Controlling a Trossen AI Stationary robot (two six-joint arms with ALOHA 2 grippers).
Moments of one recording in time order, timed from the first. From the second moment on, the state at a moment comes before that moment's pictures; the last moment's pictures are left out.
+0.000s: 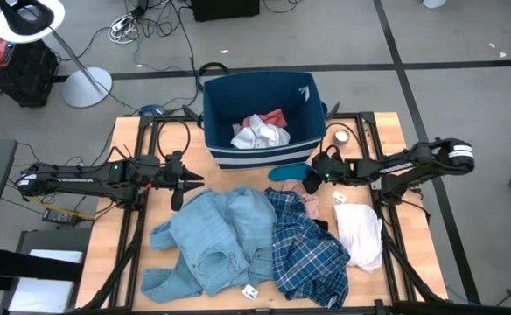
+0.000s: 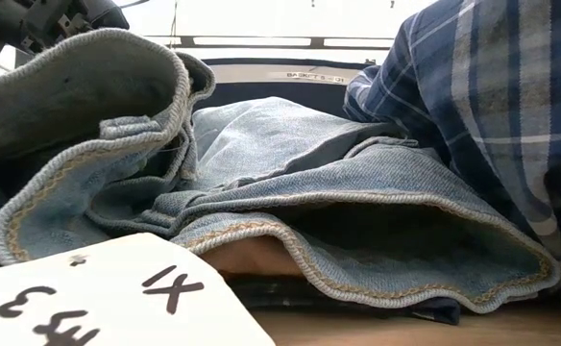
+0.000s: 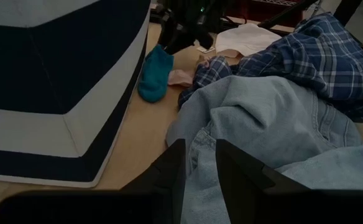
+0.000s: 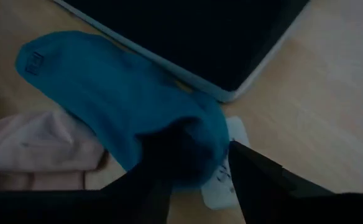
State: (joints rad) left arm 0.04 0.56 0.41 -0.23 -0.05 -0.16; right arm -0.18 1.31 0.35 0.08 0.39 0.54
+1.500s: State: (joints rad) left arm 0.04 0.56 0.41 -0.24 -0.04 -0.17; right arm 0.20 1.04 1.03 -0.77 0.71 0.60
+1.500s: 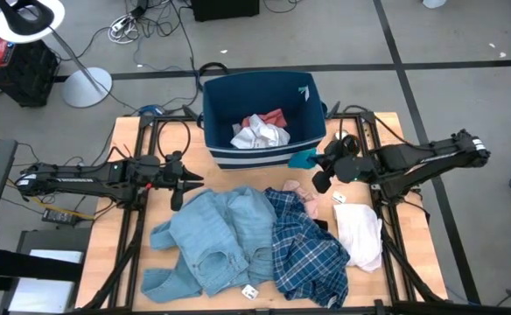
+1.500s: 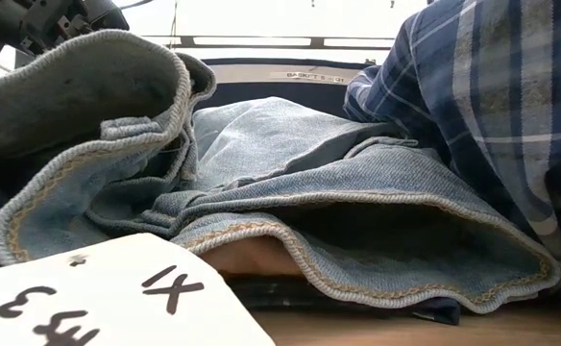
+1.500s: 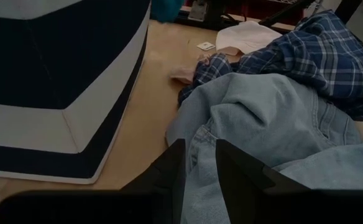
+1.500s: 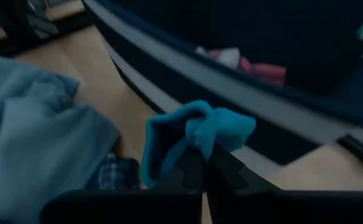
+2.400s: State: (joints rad) left arm 0.04 0.56 0.41 -0.22 -0.04 -0.17; right arm 0.14 1.16 1.34 -0.50 0.76 0.18
